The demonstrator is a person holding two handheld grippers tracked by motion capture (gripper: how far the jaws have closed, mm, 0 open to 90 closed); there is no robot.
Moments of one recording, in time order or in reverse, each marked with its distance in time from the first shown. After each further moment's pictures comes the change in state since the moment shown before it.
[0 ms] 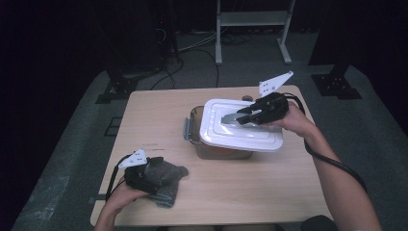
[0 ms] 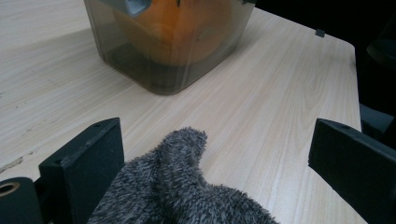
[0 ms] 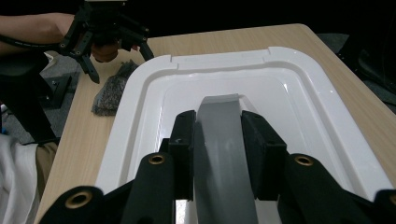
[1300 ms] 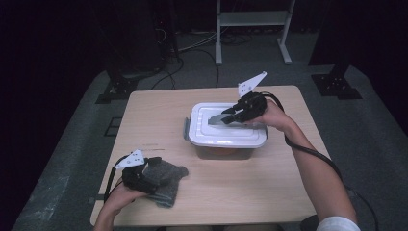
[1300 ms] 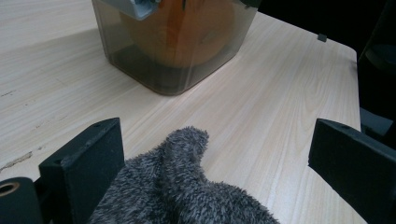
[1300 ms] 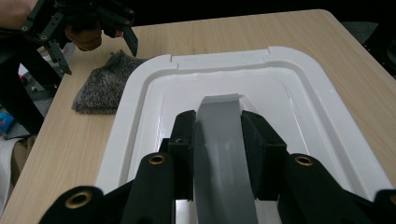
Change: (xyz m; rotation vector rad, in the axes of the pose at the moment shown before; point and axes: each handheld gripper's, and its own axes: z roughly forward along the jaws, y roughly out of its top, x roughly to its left) left arm -0.001 -0.001 -0.005 -0.014 0.013 -0.015; right arm -0.033 0.003 0.057 0.050 0.068 -0.006
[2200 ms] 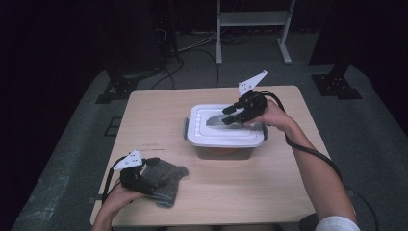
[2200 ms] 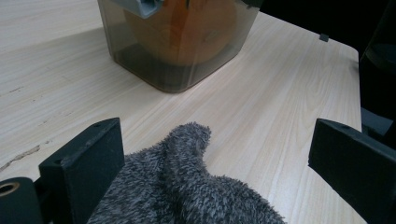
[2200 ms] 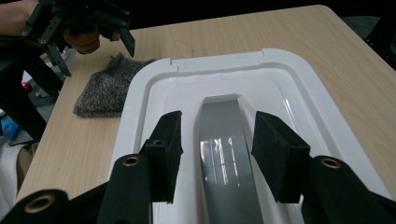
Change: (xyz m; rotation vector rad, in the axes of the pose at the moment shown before) left arm 0.001 -0.003 -0.005 -0.002 0.010 0.004; right arm -0.004 -0.002 -0.001 -0.004 0.003 0.032
